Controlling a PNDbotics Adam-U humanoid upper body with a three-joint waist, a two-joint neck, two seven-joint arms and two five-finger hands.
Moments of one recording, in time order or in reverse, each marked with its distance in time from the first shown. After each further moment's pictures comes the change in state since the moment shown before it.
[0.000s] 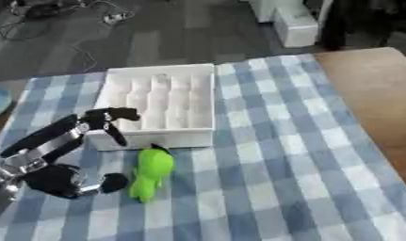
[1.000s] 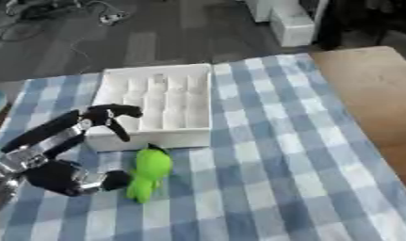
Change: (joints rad) left arm -0.031 0.012 -0.013 0.021 0.030 0.017 -0.013; right arm -0.008 0.000 -0.011 0.000 -0.030 0.000 -0.026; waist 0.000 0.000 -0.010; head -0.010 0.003
